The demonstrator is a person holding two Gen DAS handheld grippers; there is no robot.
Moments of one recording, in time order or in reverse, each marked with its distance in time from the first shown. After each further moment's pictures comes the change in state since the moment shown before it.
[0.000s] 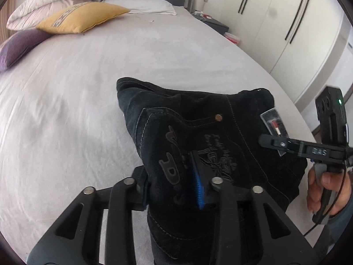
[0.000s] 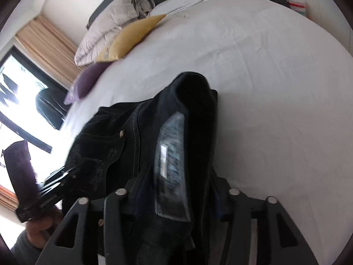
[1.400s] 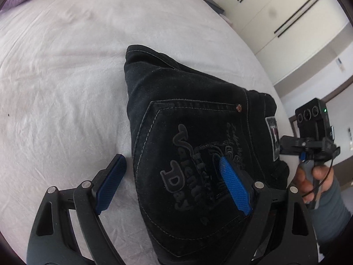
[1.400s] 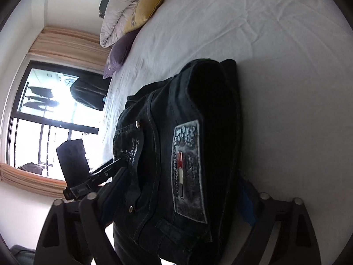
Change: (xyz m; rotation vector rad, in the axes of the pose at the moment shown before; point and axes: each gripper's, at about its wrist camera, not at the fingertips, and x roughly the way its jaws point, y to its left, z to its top) left arm -0.101 0.040 -0.142 -0.156 0.191 -0.193; right arm -0.033 0.025 -0.141 0.189 0.234 0.314
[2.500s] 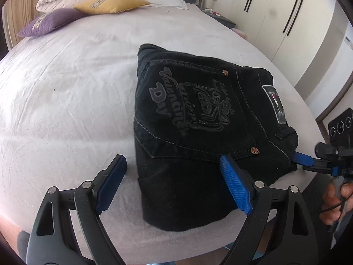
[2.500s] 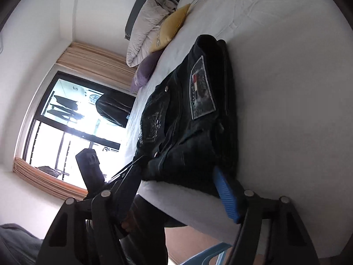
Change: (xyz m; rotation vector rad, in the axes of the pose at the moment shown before) left arm -0.028 -0.055 -0.094 0.098 -0.197 0.261; right arm -0.056 -0.007 -0.117 -0.049 -0.197 0.149
